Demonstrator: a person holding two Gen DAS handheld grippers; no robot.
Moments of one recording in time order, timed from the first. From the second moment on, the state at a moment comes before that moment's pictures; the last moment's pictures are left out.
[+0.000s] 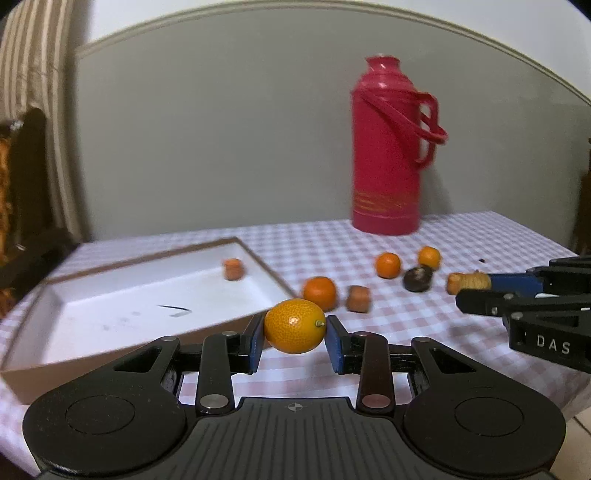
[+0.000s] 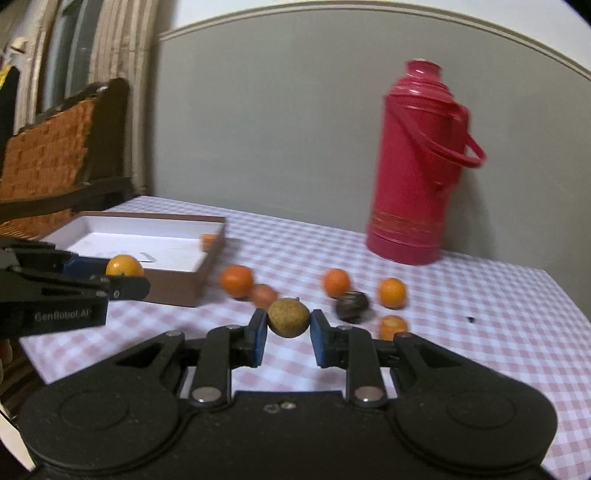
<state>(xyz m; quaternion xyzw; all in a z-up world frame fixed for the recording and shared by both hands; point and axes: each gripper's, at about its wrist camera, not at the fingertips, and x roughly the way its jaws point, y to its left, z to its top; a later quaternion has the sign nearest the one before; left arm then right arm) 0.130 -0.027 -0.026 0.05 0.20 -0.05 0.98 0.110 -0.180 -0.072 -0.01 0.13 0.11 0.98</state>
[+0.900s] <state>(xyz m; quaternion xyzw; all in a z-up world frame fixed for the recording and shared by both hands) 0.097 0.100 -0.009 0.02 0.13 0.11 0.98 0.102 -0.066 -0.035 -0.04 0.05 0.24 0.97</state>
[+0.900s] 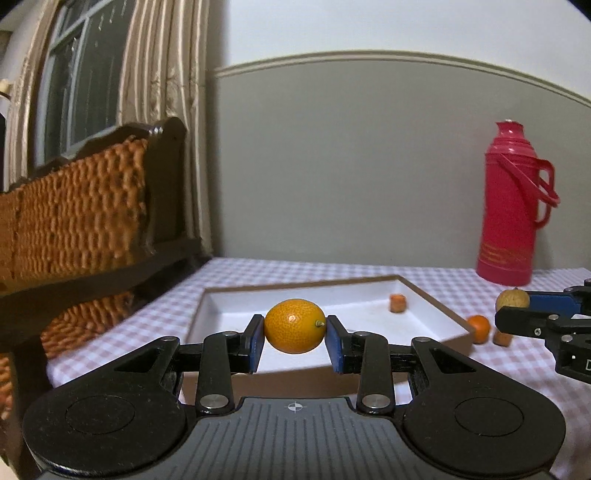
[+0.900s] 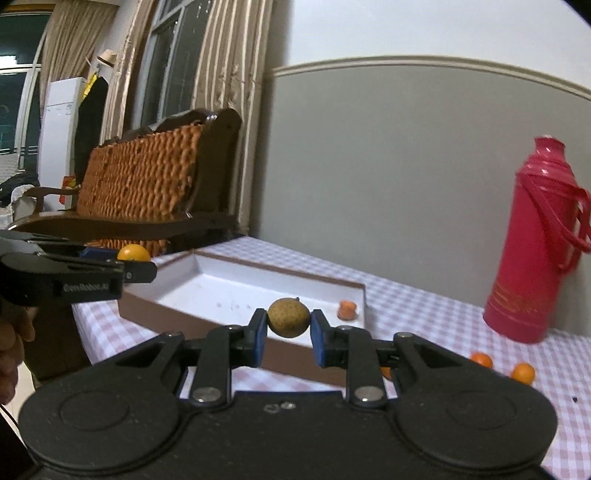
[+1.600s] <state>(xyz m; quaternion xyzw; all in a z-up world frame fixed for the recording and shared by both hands) 0.153 0.161 -0.003 -0.01 0.14 0.14 0.98 0.176 -0.041 -0.013 -0.03 0.06 0.22 0.97</state>
